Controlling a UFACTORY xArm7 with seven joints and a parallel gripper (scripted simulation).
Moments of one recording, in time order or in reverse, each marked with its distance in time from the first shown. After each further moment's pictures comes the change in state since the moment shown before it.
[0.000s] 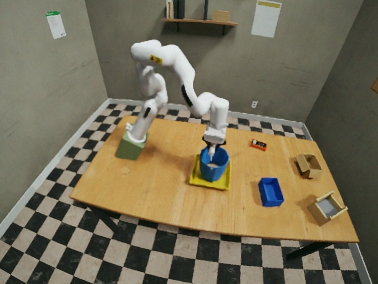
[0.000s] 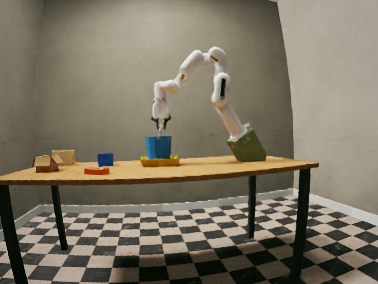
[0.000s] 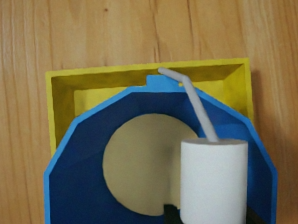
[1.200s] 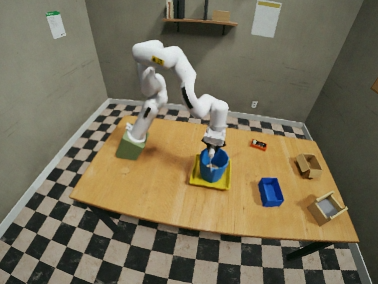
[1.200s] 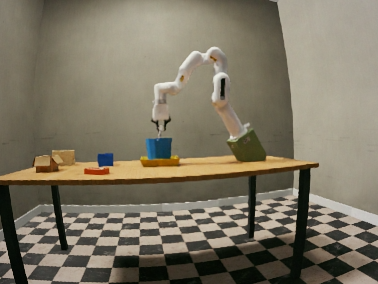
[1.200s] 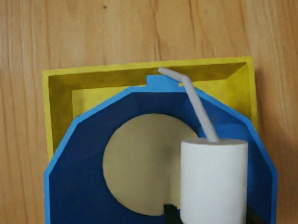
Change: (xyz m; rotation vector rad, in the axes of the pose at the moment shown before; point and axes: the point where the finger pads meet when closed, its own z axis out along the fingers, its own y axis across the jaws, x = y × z) arm 0.000 0.000 0.011 0.000 0.000 0.000
